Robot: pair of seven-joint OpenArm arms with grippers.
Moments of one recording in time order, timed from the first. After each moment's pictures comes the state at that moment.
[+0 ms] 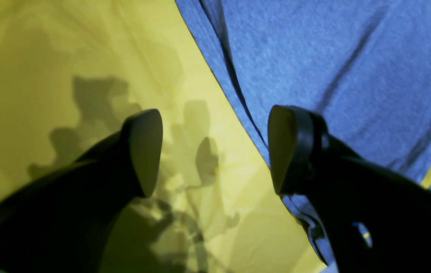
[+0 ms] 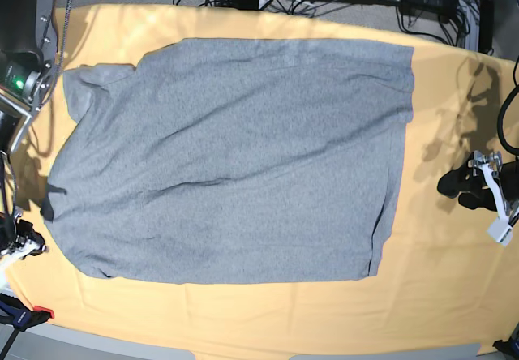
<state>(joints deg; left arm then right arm) -19.2 -52.6 0.9 74.6 -73.8 -39.2 67.5 37.0 28.8 24.9 60.2 34.5 27.5 -71.0</state>
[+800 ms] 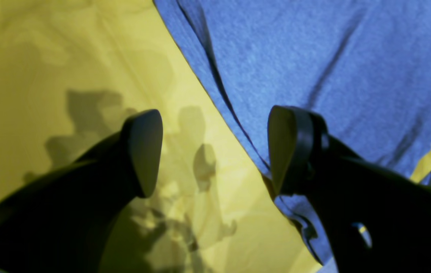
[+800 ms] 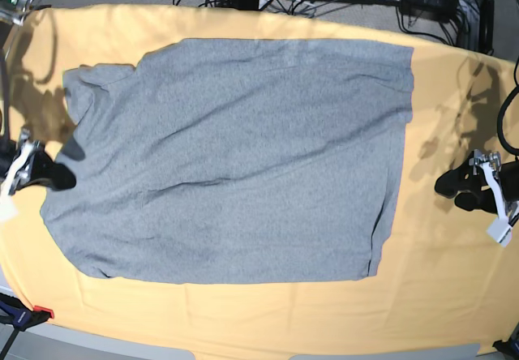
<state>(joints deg) -19.2 -52.6 0.9 74.6 -76.7 -40.5 67.9 5.8 35.7 25.9 88.9 77.8 38.5 -83.2</state>
